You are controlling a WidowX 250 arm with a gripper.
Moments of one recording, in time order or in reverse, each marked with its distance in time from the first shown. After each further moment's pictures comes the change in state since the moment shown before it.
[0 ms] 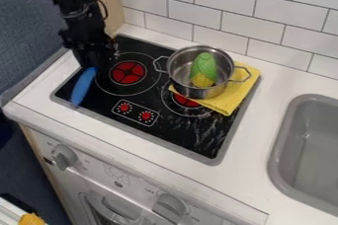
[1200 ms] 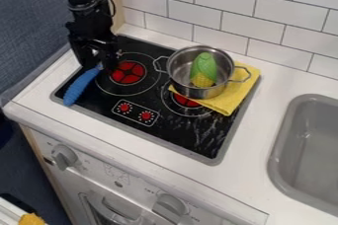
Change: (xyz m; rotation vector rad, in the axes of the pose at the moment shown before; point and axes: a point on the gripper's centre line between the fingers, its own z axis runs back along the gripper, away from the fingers) arm 0.002 -0.009 0.006 0.014 0.086 -0.119
